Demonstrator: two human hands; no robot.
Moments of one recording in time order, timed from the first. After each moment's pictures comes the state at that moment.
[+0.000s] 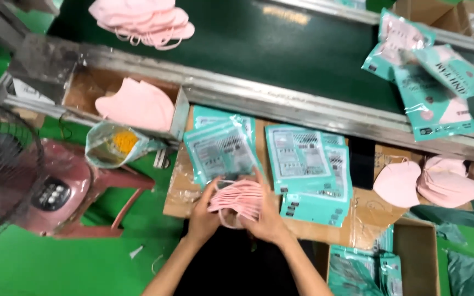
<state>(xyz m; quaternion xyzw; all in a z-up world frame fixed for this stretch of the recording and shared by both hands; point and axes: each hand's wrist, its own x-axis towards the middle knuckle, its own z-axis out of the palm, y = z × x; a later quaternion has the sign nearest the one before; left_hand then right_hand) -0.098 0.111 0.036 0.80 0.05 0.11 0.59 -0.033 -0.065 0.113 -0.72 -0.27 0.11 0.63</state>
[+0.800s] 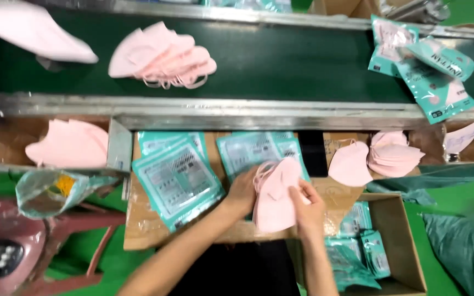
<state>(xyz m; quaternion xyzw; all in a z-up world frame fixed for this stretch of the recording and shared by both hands) 0.048 -0.037 0.043 0.88 -0.28 0.11 0.36 -0.016 -0.242 0.033 -0.62 0.18 -0.06 0.76</state>
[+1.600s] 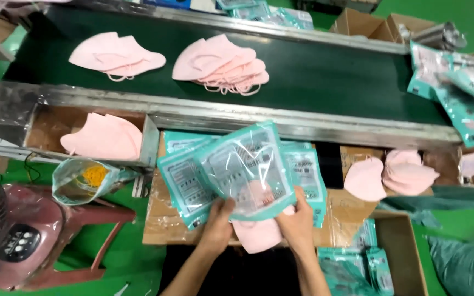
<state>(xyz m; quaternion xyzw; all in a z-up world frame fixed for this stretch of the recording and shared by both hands) -0.039 0.045 0.032 0.34 0.14 -0.10 0.92 -0.026 -0.144 0.142 -0.81 -0.03 -0.09 0.57</state>
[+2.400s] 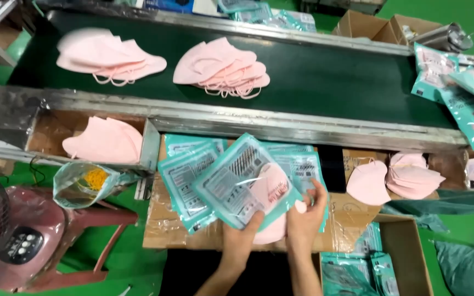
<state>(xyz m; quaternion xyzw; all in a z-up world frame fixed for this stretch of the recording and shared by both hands) -0.050 -0.002 0.101 0.58 0.15 0.06 0.79 -0.012 -0.129 0.127 -0.70 0.16 -0.18 0.67</state>
